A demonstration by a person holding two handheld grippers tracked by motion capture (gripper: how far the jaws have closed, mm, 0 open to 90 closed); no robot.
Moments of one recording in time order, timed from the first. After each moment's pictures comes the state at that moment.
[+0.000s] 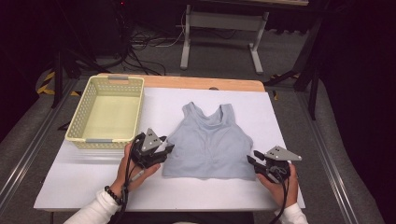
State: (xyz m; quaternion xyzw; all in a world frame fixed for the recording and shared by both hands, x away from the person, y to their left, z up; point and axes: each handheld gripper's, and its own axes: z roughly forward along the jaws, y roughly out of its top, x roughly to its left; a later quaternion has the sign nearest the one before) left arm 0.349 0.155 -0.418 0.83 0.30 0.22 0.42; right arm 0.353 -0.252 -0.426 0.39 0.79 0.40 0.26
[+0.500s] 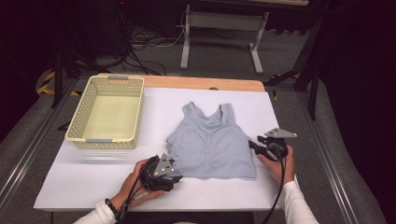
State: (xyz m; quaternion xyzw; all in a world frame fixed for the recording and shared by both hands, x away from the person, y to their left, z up) left arm 0.327 0.134 -0.464 0.89 0.23 0.16 0.36; right arm 0.431 -0.270 -0.452 0.43 0.80 0.36 0.23
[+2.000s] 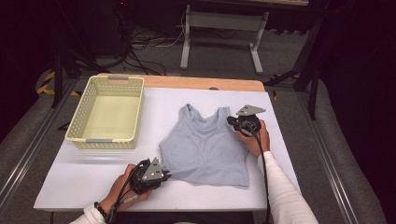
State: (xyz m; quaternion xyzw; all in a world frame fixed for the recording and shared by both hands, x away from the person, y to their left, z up) left arm 0.316 0.163 -0.460 0.90 0.20 0.14 0.35; right arm 0.507 -0.189 -0.431 0.31 0.84 0.39 0.23
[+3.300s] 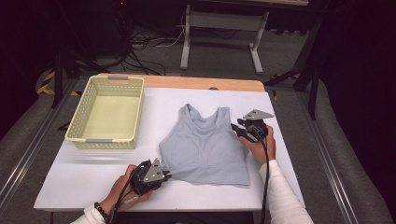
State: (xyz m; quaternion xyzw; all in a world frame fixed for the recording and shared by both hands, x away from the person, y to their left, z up) left arm 0.312 0.159 -0.461 0.90 0.20 0.16 0.35; right arm 0.468 -0.209 -0.423 0.35 0.82 0.38 0.25
